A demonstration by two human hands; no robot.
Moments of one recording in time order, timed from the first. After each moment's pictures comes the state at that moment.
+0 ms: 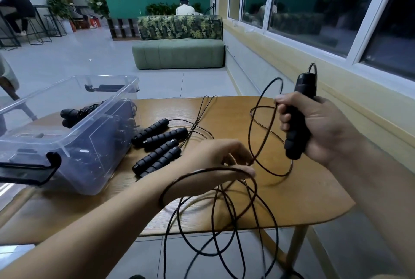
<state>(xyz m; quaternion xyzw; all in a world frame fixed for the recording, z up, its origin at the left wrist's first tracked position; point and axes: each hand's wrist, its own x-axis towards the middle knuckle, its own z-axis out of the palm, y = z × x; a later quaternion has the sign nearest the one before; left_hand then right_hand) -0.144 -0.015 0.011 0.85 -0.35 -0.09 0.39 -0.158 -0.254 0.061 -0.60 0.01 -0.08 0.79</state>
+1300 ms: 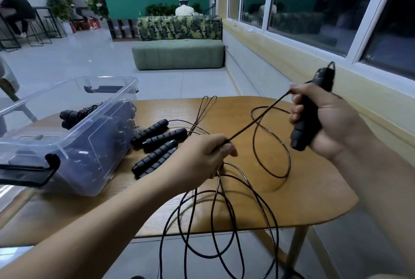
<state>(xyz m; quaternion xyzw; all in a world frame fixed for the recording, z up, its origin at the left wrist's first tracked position) -0.140 -0.010 0.006 0.86 -0.28 -0.01 0.43 -0.150 -0.268 0.065 -0.53 0.04 -0.11 0.84</state>
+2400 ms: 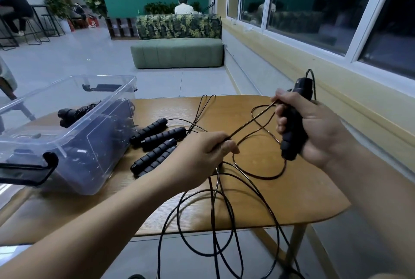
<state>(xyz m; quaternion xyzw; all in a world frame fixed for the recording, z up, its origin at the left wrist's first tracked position) -0.142 -0.011 0.010 0.87 -0.30 0.02 0.40 -0.152 -0.260 0.048 -0.58 0.01 -0.06 0.81</state>
